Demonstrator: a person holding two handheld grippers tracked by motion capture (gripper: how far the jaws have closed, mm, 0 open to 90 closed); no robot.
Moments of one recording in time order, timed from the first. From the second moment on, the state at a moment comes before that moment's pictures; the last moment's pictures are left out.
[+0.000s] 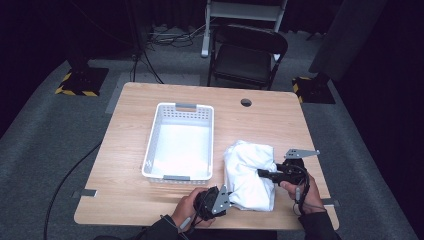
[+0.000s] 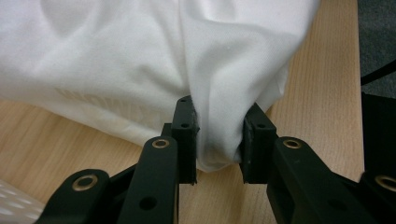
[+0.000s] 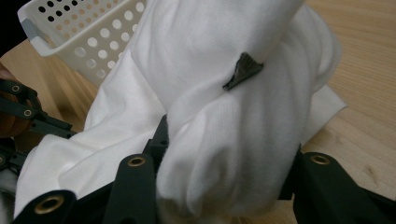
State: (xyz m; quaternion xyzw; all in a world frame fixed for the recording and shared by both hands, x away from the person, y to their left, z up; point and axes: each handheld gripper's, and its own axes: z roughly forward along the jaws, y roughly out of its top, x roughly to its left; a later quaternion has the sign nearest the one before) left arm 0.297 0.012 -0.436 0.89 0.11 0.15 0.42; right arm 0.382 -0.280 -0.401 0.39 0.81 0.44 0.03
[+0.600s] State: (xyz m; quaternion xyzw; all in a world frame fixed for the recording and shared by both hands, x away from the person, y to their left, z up) left arm 0.294 0.016 -0.408 0.87 0.12 0.17 0.44; right arm 0.372 -0.279 -0.372 0.39 0.80 0.46 0.06
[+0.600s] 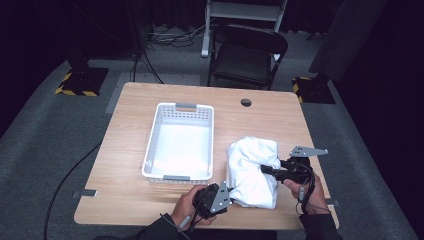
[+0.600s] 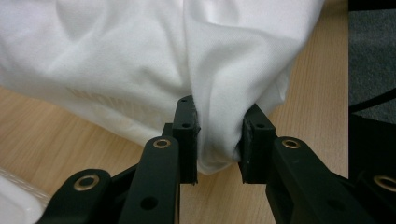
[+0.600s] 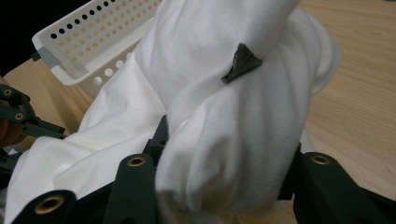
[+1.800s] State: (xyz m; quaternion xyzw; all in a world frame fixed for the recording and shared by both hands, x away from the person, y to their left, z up) left arm 0.310 0.066 -0.365 0.84 0.17 0.22 0.47; right arm 0.396 -0.228 -0.321 0.37 0.79 0.48 0.10
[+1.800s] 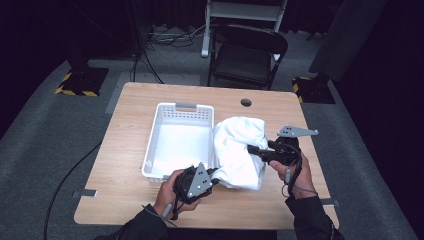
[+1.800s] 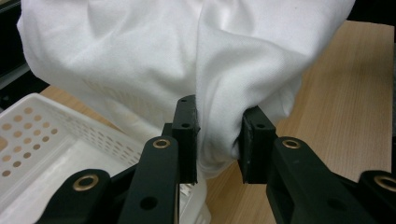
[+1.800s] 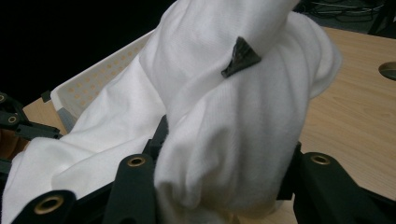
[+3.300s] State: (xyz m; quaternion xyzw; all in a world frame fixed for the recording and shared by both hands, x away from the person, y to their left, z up) left arm 0.320 0.139 -0.355 0.80 0.26 0.26 0.47; right arm 0.438 -0.128 -0.296 0.33 0.81 0.48 0.09
